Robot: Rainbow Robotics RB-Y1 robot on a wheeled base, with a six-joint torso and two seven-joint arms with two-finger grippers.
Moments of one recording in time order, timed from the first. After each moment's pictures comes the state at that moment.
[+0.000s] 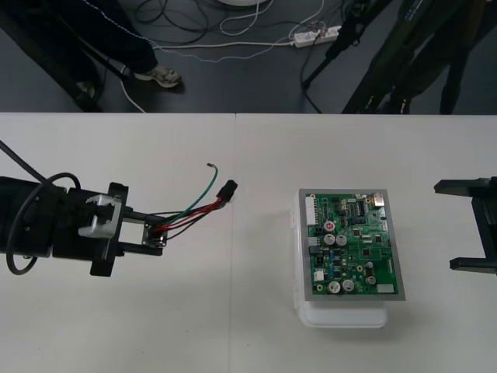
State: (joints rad) right arm -0.01 -0.93 -0.04 -1.51 0.65 -1.56 0.25; left arm -0.09 0.60 0.11 -1.96 -1.44 -1.53 0.13
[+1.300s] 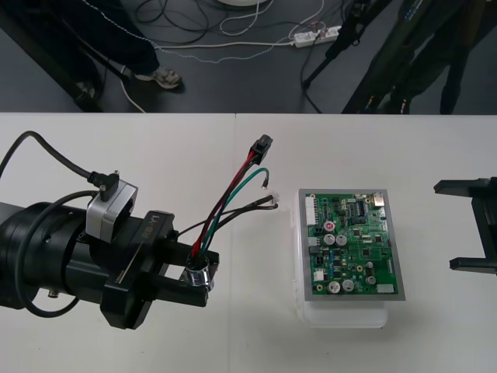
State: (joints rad) right arm -0.01 -0.93 -0.04 -1.50 0.65 -1.56 0.25; left arm -0.03 0.46 -0.02 -2.06 -1.09 -1.54 0.57
